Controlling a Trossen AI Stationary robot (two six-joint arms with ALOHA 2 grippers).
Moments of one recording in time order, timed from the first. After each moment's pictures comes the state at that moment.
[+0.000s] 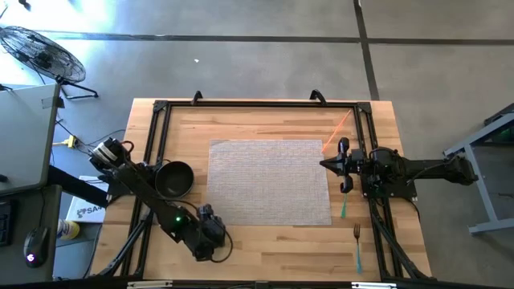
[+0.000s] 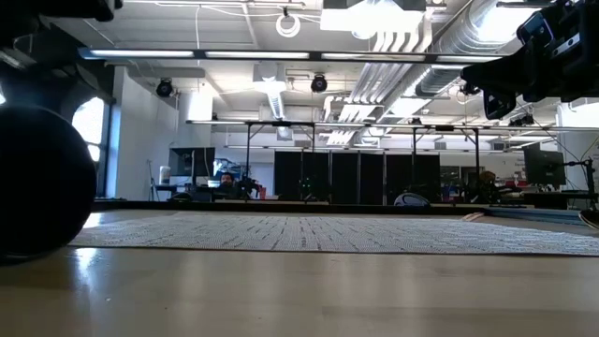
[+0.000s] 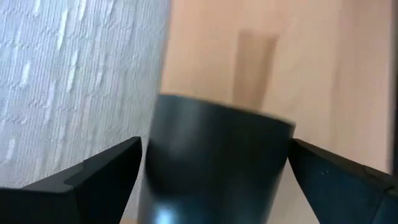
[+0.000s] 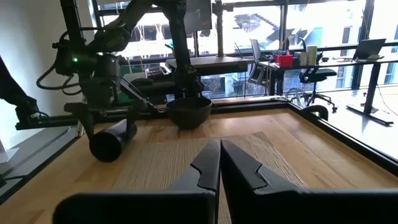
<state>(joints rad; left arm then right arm) -0.75 1.65 1.01 -0.53 -0.27 -0.82 -0.04 0.20 0.01 0.25 0.01 0.07</state>
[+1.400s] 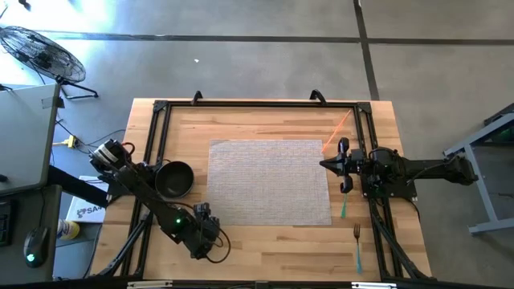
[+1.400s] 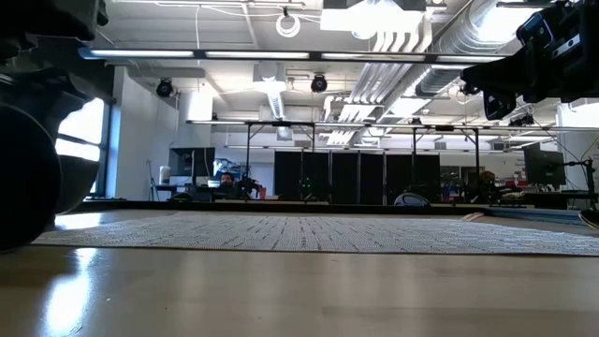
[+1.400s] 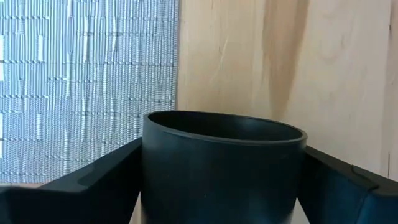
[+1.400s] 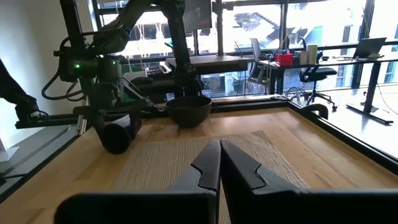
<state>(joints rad) -0.75 1.68 1.00 -0.62 -0.25 -0.74 -0.04 0.20 0.01 0.24 0.01 0.07</state>
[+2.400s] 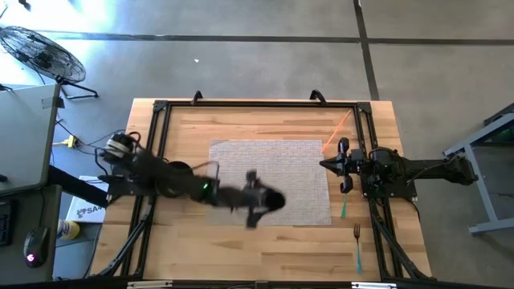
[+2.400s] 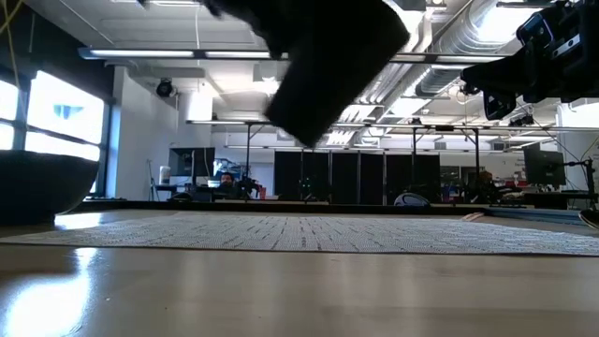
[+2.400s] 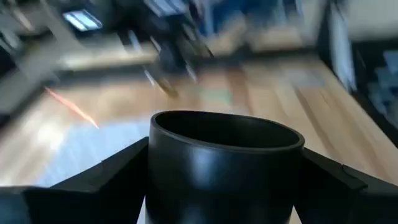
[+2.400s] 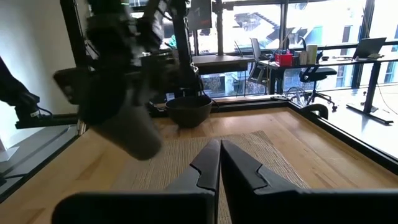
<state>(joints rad) -0.32 1.70 1.03 0.41 -0.38 0.00 -0.04 0.20 0.01 0.24 0.01 0.07</state>
